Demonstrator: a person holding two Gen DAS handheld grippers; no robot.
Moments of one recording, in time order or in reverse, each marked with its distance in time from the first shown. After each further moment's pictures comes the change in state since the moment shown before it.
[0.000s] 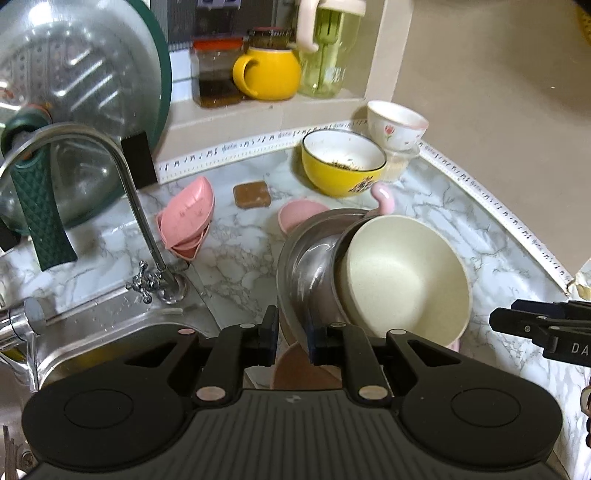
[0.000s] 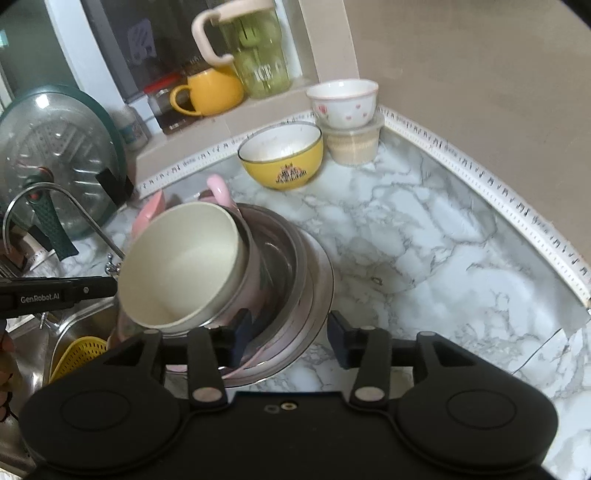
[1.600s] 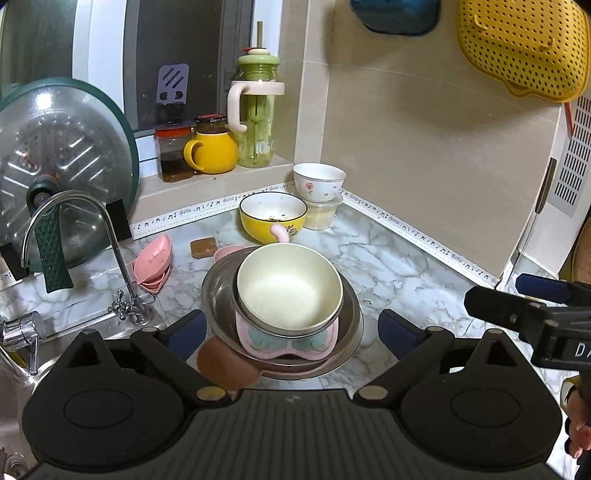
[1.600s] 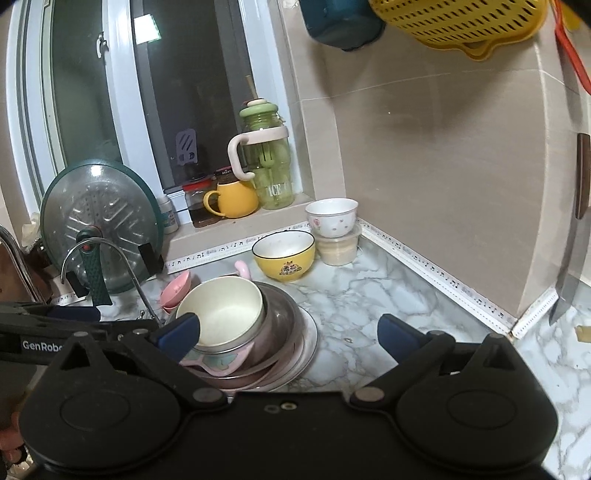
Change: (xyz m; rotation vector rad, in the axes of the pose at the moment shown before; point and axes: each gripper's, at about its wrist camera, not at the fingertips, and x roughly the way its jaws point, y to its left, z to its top) left arm -0.099 -0.079 -0.056 0.083 -0.239 -0.049; right arm -0.118 0.006 -0.052 -0.056 -0.363 -0.039
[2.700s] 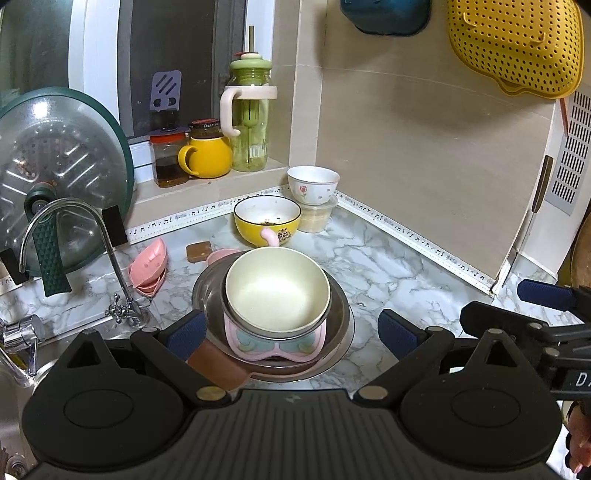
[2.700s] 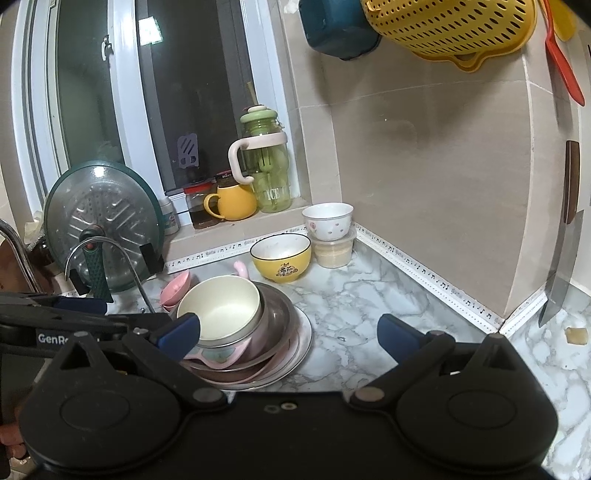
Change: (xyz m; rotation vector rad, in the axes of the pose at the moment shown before) left arm -0.001 -0.010 0.002 0.004 0.000 0.007; right arm -0.013 -0.002 -0.002 -0.021 -0.005 0.001
